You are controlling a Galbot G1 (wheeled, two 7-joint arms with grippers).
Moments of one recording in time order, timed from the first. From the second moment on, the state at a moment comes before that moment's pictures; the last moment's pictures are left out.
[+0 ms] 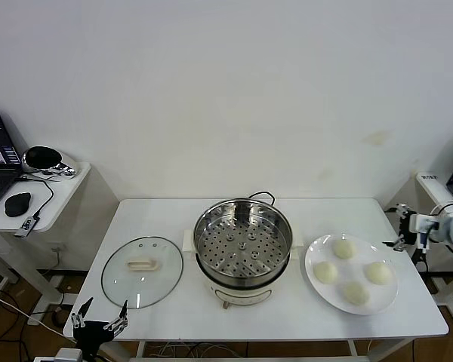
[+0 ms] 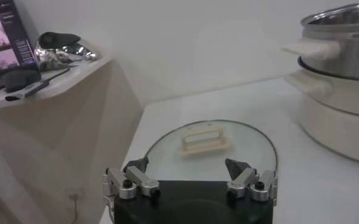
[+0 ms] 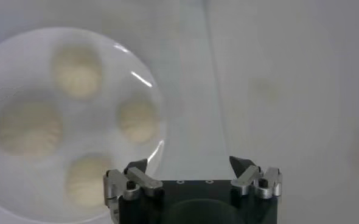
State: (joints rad) left arm 1.75 -1.40 -0.78 -2.09 -0.04 0.23 0.10; right arm -0.59 0.68 0.25 1.38 -0.53 -0.07 -1.14
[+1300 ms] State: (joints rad) left arm 1.76 -1.42 -0.79 -2.07 -0.03 0.23 0.11; right arm -0.27 0.97 -0.01 0.86 -0.77 0.05 -1.18
